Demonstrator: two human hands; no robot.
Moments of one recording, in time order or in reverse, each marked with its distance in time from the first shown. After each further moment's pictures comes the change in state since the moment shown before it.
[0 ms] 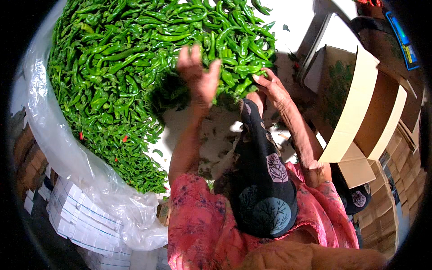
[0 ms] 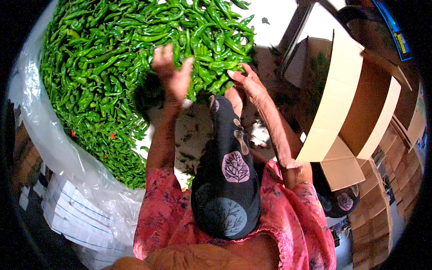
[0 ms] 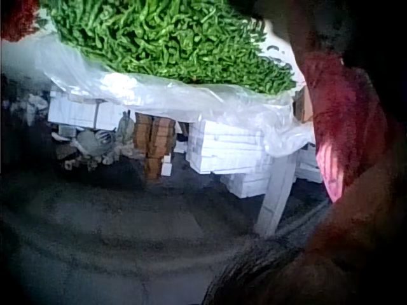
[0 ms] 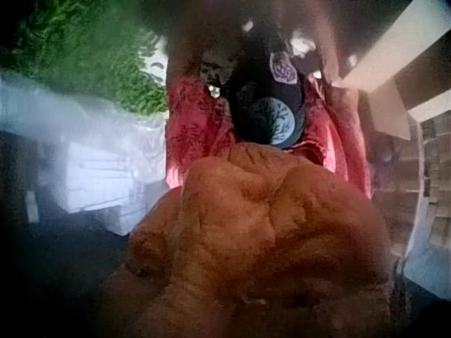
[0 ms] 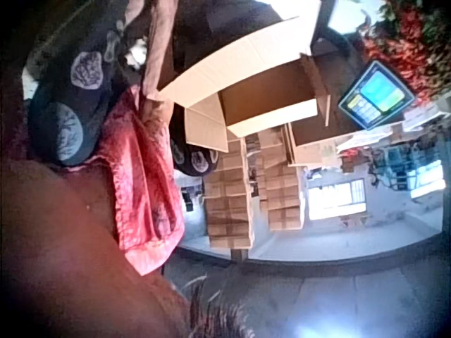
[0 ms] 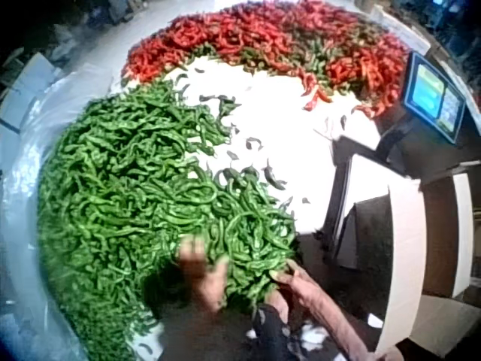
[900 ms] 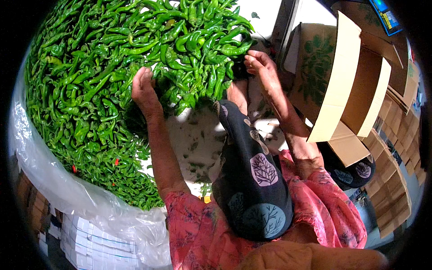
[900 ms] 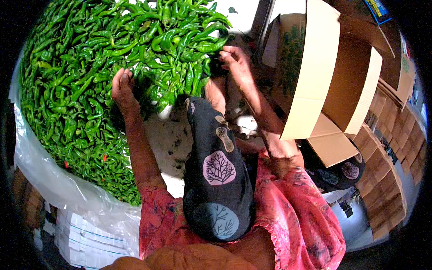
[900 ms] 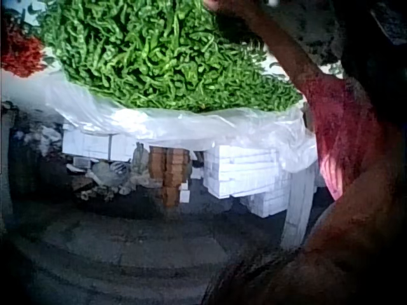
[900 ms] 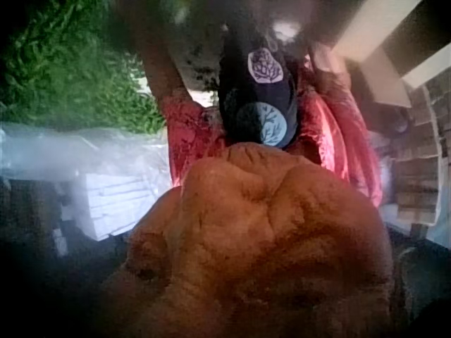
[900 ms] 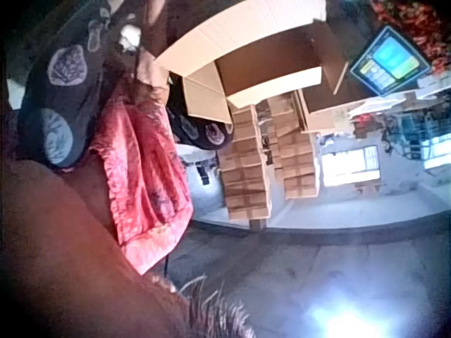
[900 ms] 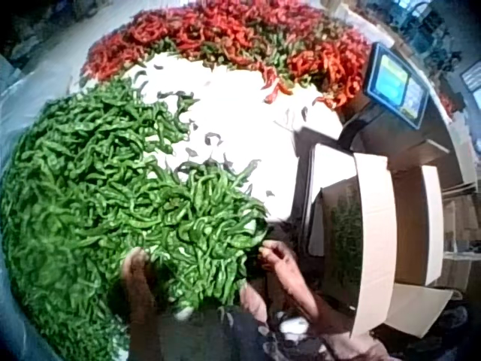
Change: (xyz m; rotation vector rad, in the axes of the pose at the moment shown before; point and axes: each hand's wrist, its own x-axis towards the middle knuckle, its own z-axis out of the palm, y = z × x) left_hand 0.008 -0.077 -0.028 -0.817 -0.028 -0.854; right_hand -0.005 -0.022 -0.004 -0.222 0.351 -0.343
